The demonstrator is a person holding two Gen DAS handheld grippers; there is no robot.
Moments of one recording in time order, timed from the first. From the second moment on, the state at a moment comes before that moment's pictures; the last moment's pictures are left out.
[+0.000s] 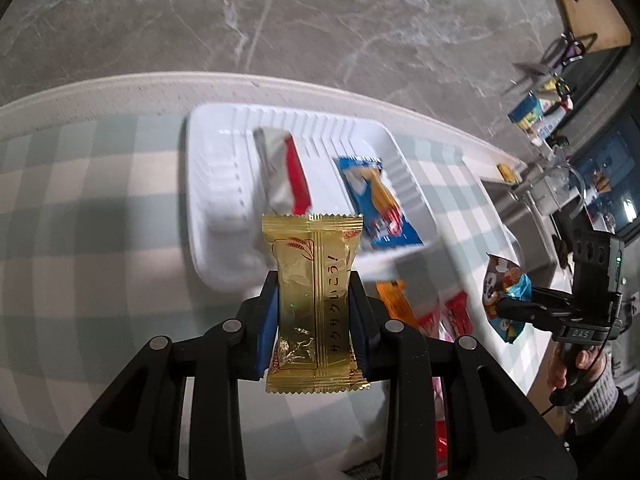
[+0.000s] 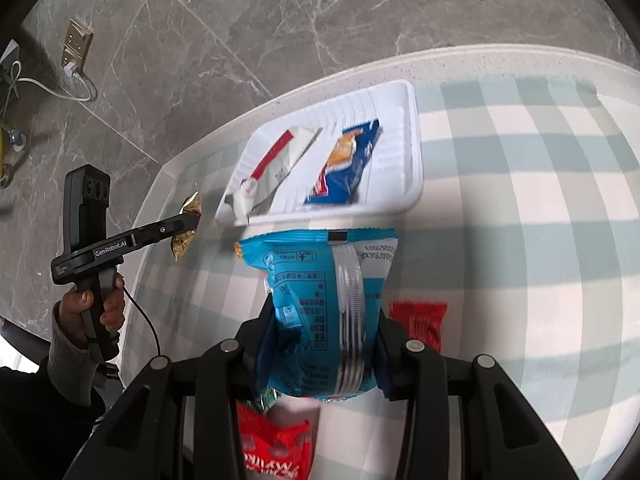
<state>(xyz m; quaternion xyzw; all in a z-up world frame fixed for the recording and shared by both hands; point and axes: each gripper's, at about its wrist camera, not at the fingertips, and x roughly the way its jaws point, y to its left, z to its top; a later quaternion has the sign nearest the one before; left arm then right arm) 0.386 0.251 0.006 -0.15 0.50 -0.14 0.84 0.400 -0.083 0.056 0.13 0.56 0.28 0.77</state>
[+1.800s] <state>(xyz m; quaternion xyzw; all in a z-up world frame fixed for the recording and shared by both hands) 0.511 0.278 -0.036 -0.13 0.51 -0.06 0.85 0.527 -0.042 0.041 0.06 0.54 0.23 0.81</state>
